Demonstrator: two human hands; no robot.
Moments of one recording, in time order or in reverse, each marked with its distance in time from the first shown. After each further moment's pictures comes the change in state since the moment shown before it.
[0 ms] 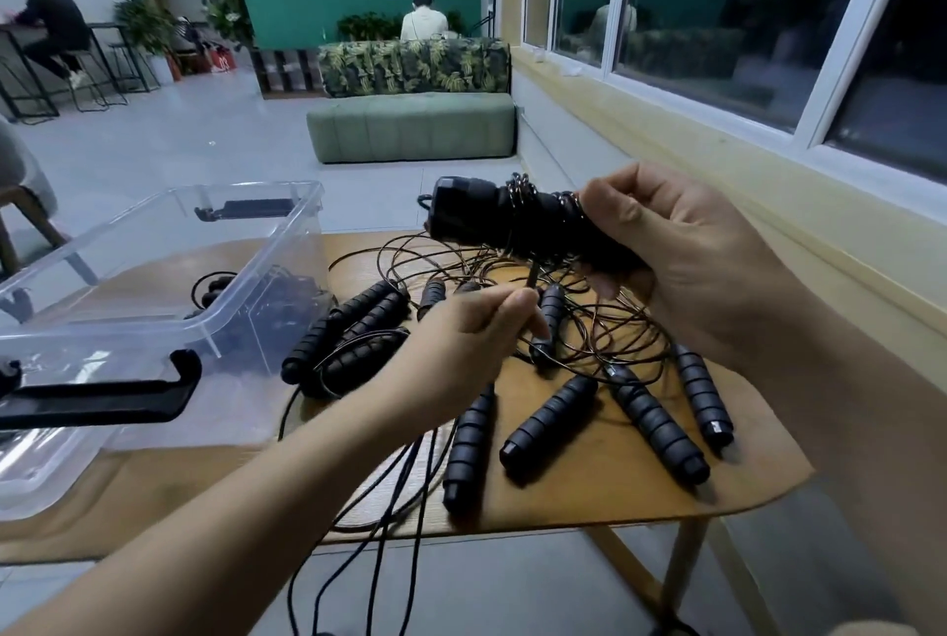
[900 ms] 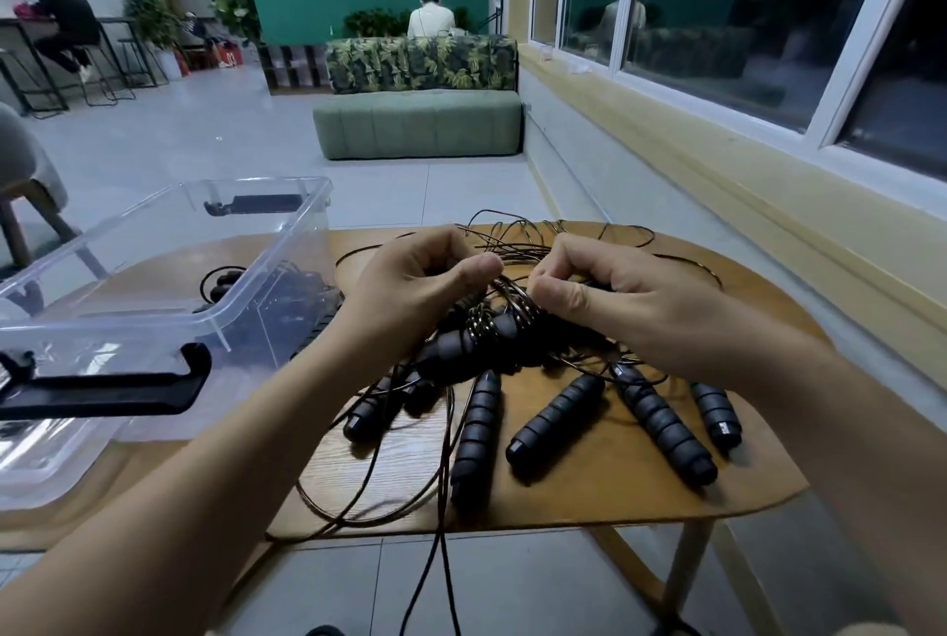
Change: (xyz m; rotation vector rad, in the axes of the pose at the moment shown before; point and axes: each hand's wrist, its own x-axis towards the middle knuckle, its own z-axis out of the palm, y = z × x) left_hand 0.011 -0.002 -0.053 -0.079 0.160 0.112; right_hand -0.006 0.017 0.005 -0.557 -0.345 0.034
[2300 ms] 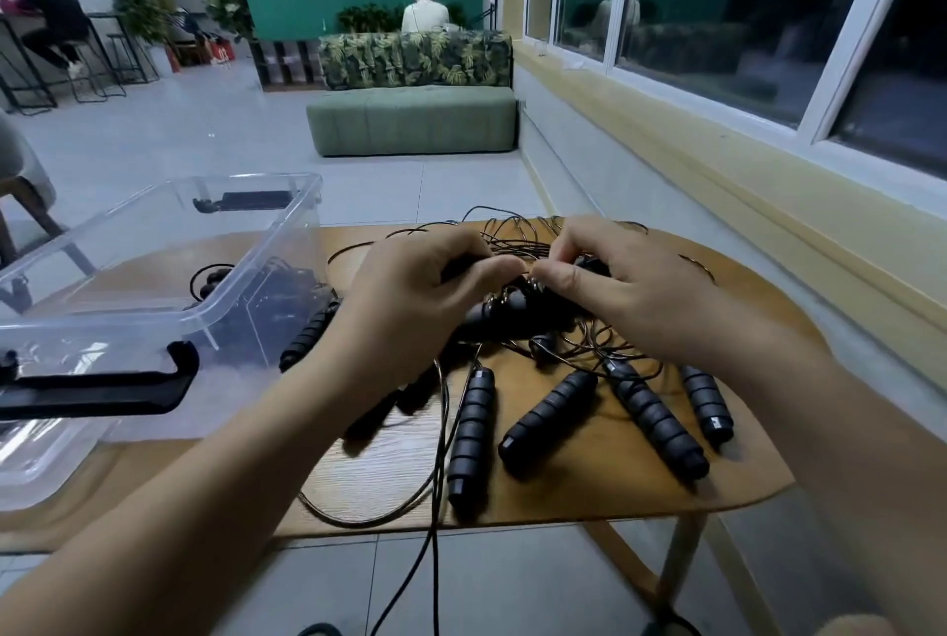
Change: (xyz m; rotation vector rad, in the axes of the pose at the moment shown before) left_hand -0.012 0.029 0.015 0.399 0.055 0.151; right_hand 0.013 0.027 -0.008 -0.347 0.186 0.022
